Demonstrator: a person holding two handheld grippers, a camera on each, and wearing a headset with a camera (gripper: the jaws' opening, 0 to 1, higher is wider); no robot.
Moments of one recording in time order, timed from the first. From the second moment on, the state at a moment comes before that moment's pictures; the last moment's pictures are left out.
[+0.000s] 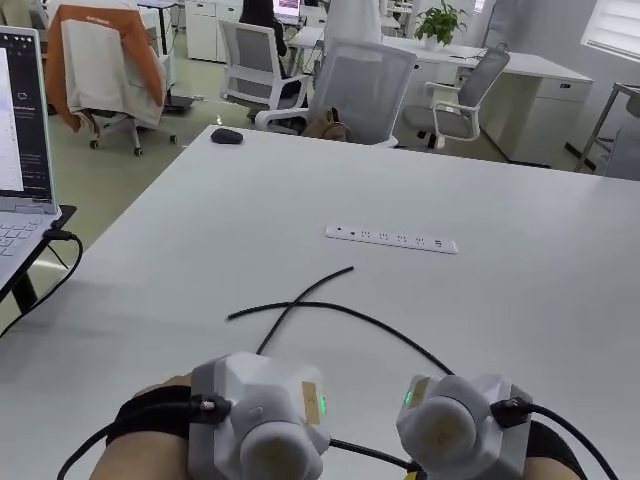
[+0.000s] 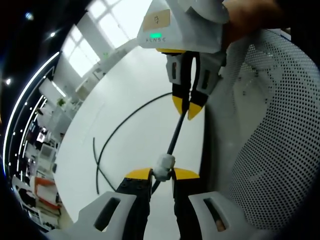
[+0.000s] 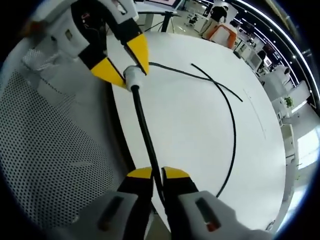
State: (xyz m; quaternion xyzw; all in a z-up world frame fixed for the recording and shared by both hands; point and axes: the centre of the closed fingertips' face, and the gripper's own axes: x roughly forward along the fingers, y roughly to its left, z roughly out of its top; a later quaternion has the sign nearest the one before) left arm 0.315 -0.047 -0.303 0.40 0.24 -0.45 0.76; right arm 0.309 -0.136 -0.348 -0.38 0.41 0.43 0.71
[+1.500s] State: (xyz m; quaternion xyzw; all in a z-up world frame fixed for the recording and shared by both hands) left arm 0.315 -0.047 -0.307 0.41 0.24 -0.45 0.75; right arm 0.301 -0.141 -0.357 -0.37 0.44 0.43 0.70
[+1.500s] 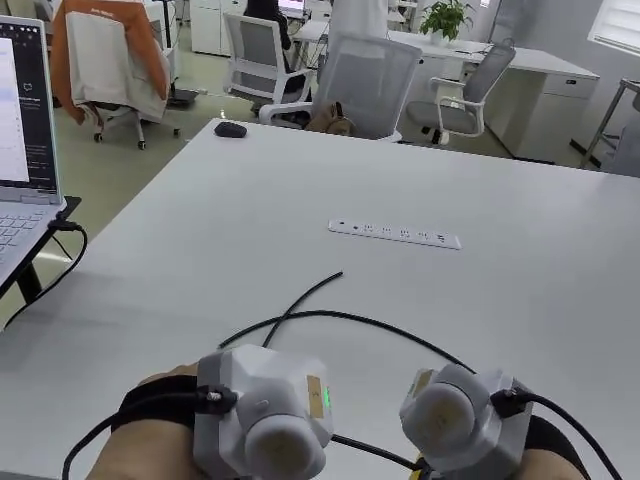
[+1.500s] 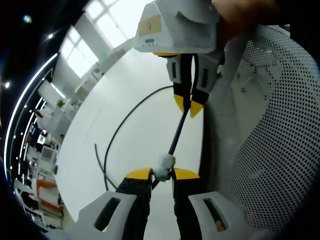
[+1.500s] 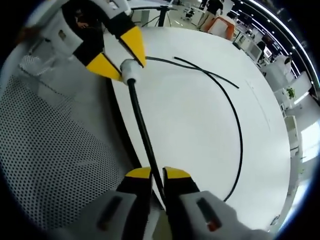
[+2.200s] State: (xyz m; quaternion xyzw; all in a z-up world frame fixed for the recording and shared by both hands) left arm 0.312 -0.056 -0.312 0.42 0.23 -0.47 0.74; right arm 0.290 -0.082 -0.327 -0.34 0.32 0.53 0.71
